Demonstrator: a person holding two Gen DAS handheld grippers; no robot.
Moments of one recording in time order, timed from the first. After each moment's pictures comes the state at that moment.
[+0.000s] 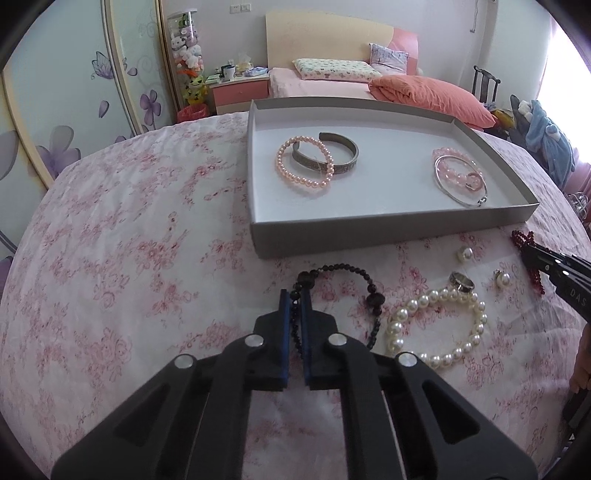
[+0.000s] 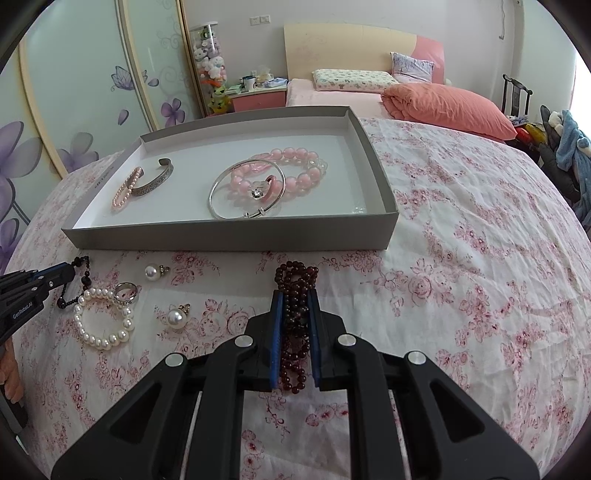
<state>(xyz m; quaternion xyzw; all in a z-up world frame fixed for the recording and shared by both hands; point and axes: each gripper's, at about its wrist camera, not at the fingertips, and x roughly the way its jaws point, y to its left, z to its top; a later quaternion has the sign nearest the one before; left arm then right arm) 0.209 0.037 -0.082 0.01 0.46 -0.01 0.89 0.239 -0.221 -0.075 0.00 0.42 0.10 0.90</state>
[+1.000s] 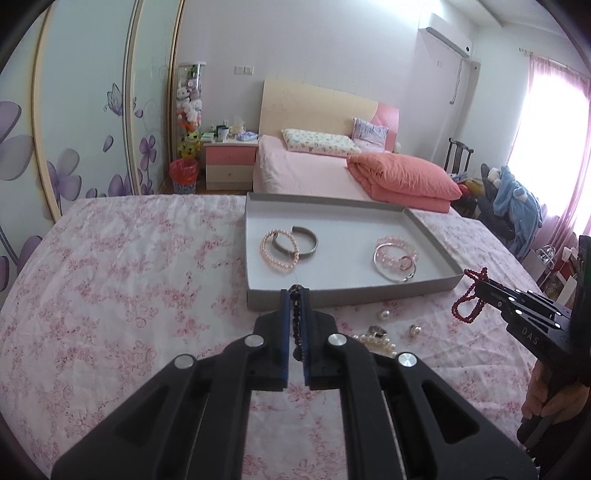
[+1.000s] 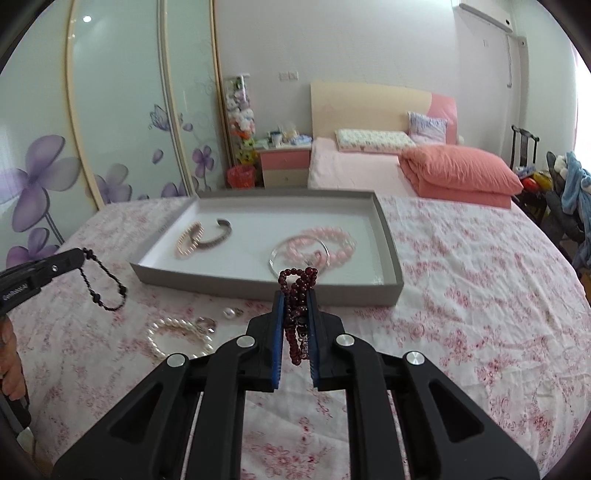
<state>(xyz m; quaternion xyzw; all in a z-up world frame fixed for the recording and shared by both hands) 0.144 0.039 0.003 -0.06 0.32 -0.05 0.94 0.188 -0.203 -0.010 0.00 0.30 0.14 0.94</state>
